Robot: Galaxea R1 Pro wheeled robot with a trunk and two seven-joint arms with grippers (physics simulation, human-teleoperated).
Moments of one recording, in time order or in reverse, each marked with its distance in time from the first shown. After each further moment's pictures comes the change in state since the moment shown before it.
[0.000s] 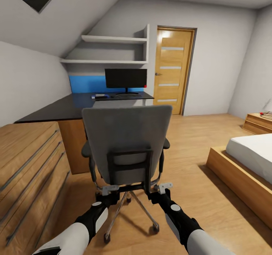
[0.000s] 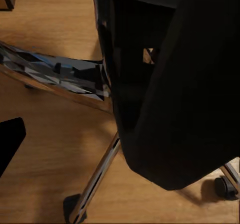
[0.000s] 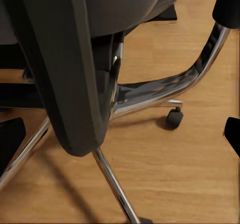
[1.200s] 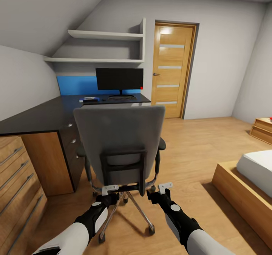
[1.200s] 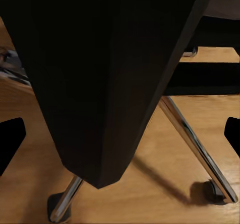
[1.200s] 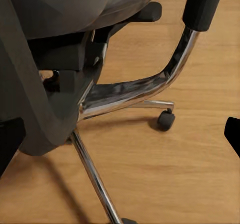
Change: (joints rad) left arm 0.000 0.003 0.002 -0.001 0.001 0.001 0.003; right arm 0.000 0.001 0.001 0.002 0.001 -0.002 -0.002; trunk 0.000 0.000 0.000
